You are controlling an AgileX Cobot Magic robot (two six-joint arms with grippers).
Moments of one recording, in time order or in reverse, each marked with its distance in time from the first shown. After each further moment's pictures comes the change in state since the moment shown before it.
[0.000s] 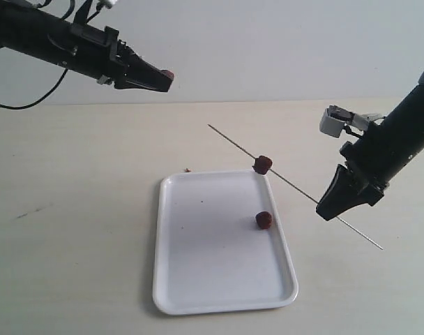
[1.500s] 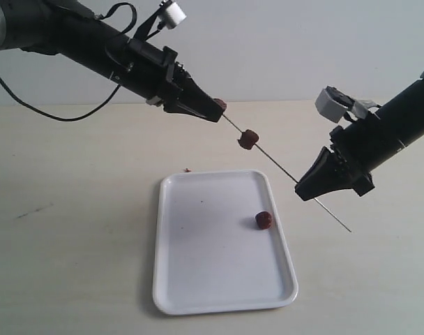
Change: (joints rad) left arm -0.194 0.000 0.000 0.079 0.004 -0.119; right arm 0.000 0.000 0.000 0.204 0.008 -0.229
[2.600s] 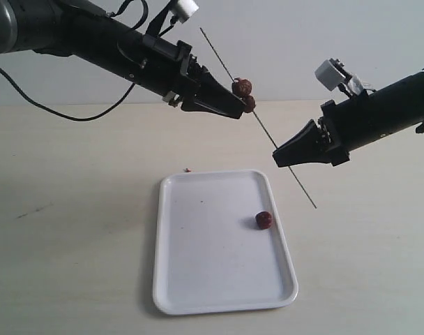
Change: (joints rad) left arm -0.024 0.000 0.000 -0.089 0.001 0.026; right arm 0.004 0.000 0.000 0.266 0.000 -0.044
